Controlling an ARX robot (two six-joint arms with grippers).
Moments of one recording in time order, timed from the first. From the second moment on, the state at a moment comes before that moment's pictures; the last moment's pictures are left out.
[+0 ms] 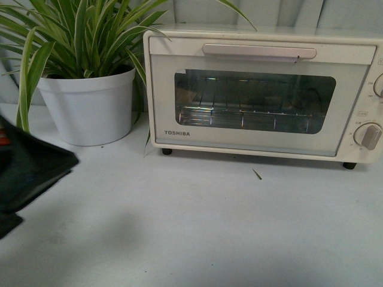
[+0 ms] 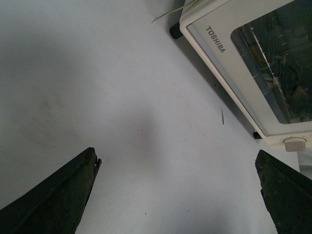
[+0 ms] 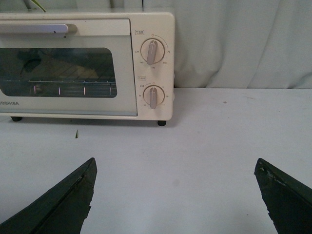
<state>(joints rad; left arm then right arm) -0.40 1.23 0.39 0.46 -0.05 -0.91 0.00 0.00 0.01 0.00 0.00 0.00</state>
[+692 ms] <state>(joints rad) -0.54 1.70 0.71 0.55 -0.02 -1.15 0.00 0.00 0.01 0.00 0.00 0.00</state>
